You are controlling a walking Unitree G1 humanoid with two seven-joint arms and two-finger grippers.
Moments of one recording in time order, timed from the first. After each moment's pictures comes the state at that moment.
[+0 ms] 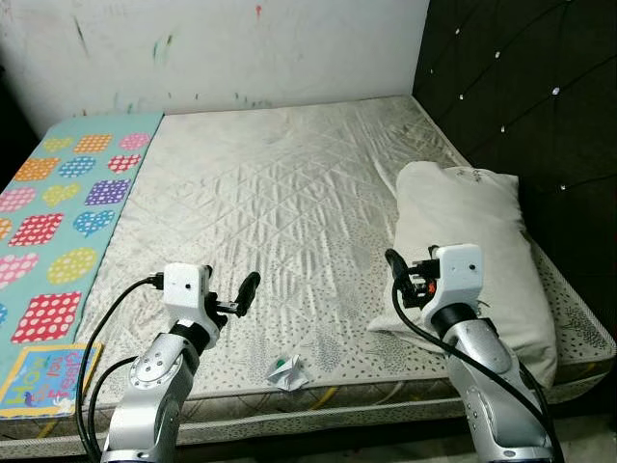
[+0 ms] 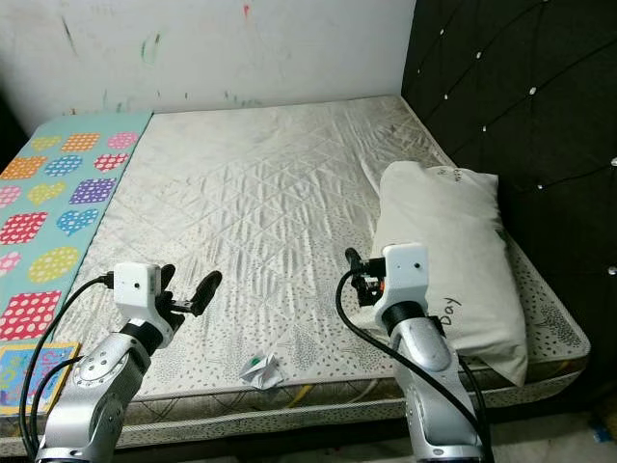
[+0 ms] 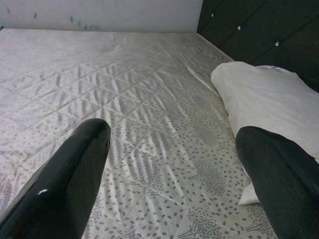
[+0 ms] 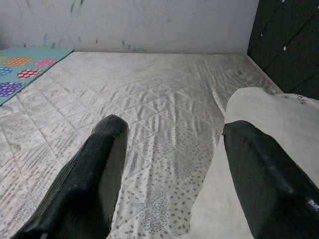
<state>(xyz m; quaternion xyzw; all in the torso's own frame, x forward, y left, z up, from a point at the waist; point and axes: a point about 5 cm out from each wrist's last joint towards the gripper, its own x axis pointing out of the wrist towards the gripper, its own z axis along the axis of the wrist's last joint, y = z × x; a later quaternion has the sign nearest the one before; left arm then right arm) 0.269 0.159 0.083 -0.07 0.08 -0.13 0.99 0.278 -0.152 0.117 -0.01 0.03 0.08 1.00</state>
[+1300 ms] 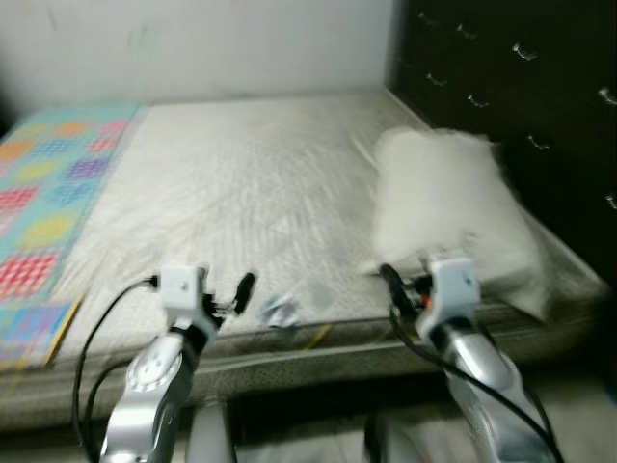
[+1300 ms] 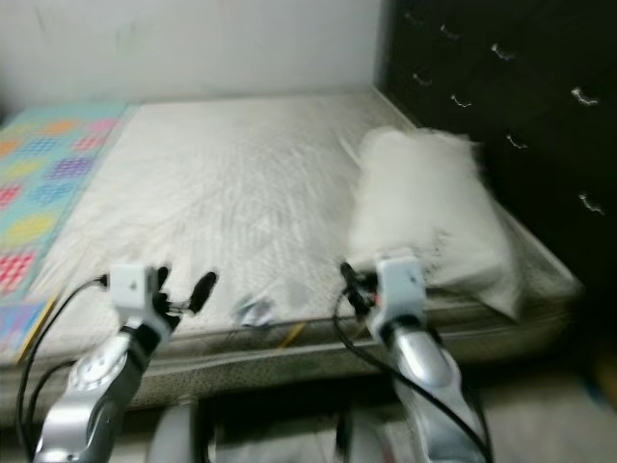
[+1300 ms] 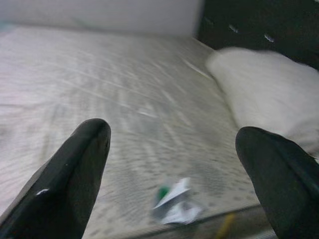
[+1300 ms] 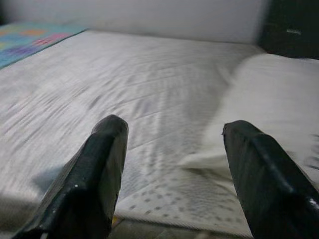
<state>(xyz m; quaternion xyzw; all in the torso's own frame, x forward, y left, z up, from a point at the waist) 0.269 0.161 0.097 -0.07 0.05 -0.11 0.99 0.275 -0.147 0.120 -0.03 0.03 0.12 0.99</state>
